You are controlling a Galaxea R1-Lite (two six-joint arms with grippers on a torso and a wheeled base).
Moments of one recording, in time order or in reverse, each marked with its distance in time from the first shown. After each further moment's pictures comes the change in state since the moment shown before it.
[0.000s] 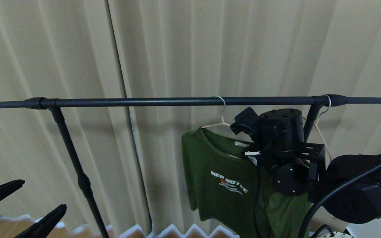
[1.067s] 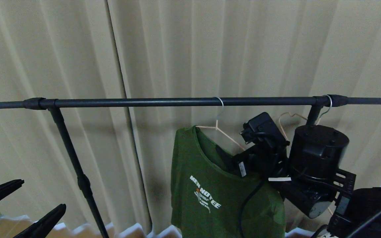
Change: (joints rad) left arm 0.001 0.000 -0.002 0.001 0.001 0.000; right arm 0.016 -0.048 0.280 -0.499 0.542 0.197
